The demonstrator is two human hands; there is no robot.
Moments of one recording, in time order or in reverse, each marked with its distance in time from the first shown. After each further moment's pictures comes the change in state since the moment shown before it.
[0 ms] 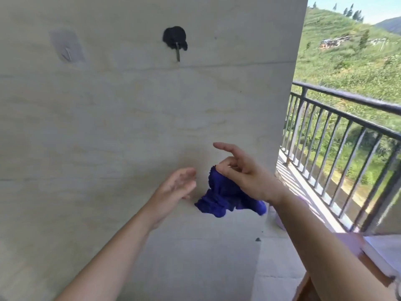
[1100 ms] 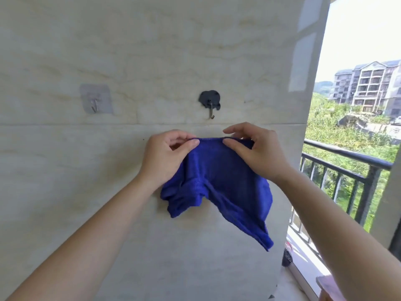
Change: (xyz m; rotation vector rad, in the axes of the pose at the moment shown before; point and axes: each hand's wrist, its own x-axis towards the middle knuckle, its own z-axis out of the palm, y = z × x) left_hand 0.104 0.132 -0.109 0.086 0.250 0.586; right_hand 0.118 -0.113 0.009 -0.636 0.551 -0.349
